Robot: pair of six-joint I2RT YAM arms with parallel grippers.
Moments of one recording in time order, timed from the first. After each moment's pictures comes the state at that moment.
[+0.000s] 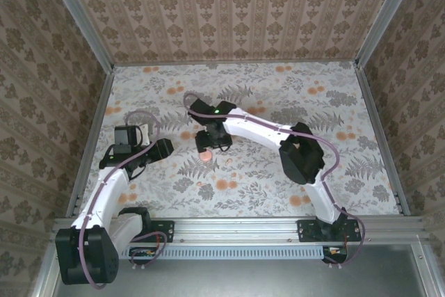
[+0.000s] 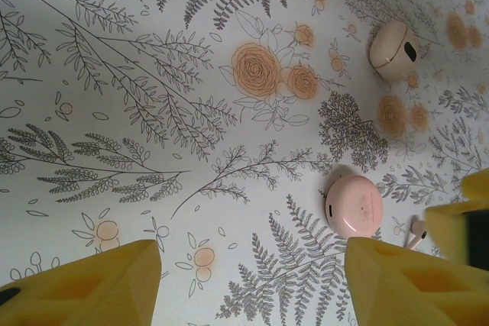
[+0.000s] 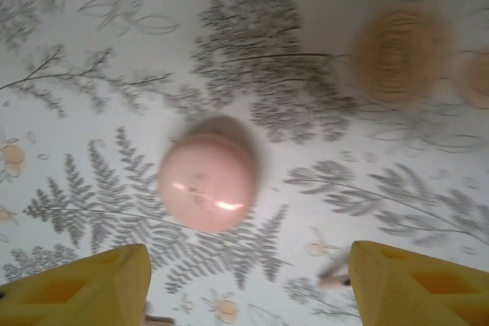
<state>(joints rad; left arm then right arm) -0.04 0.95 0.55 -0.49 0.41 -0.33 0.88 2.19 1.91 -1.03 0.00 0.60</state>
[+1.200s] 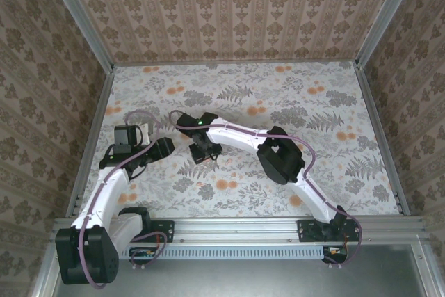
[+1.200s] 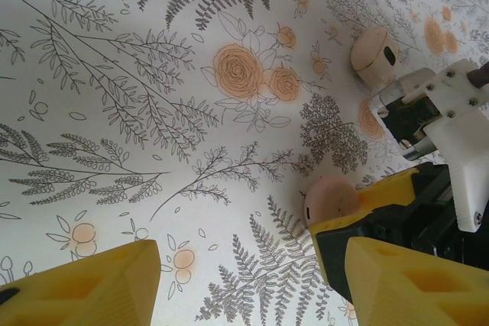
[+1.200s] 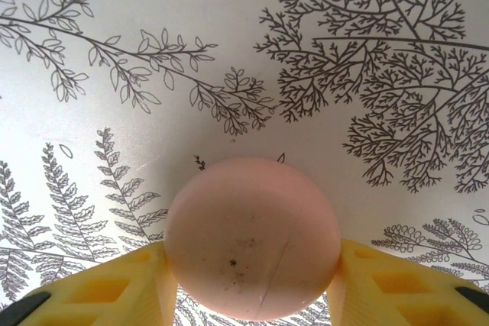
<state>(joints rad) -0.04 0.95 0.55 -0.47 0.46 -0.36 0.93 2.37 2.01 -1.07 0.03 0.51</state>
